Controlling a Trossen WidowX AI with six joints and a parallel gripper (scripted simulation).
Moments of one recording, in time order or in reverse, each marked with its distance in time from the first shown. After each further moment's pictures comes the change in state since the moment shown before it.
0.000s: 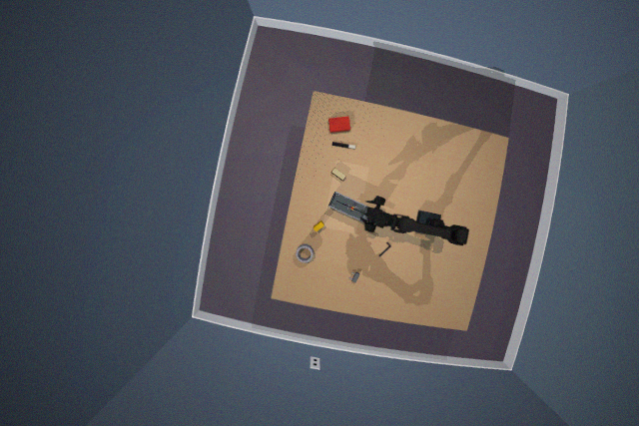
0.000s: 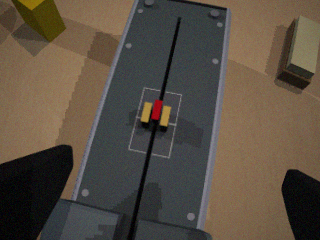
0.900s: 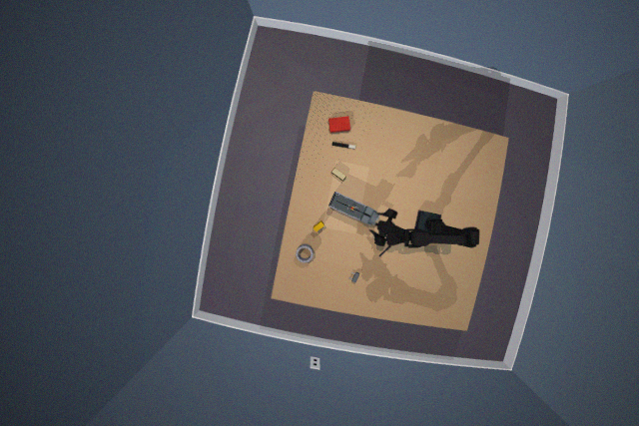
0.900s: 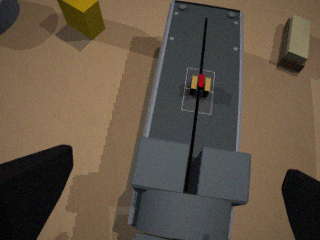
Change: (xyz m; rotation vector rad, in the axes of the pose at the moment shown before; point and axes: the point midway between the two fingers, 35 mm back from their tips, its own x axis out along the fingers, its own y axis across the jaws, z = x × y) arm -0.078 0.040 -0.011 0.034 -0.015 -0.021
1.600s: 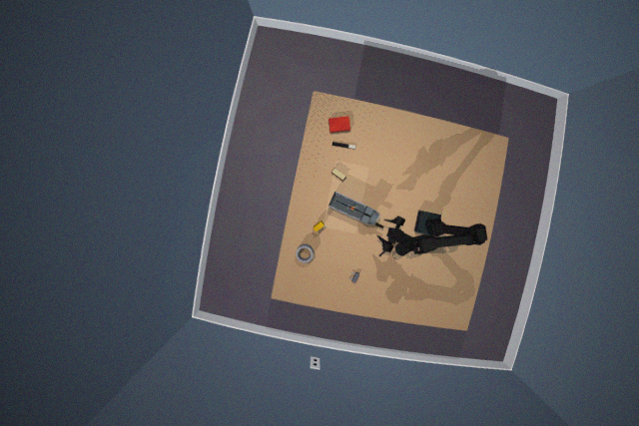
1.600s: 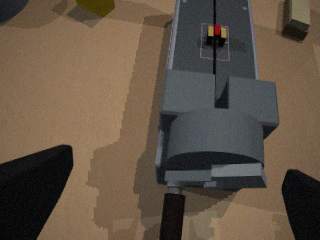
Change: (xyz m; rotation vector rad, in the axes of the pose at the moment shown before) arm -0.018 0.019 -0.061 0.044 -0.052 -0.016
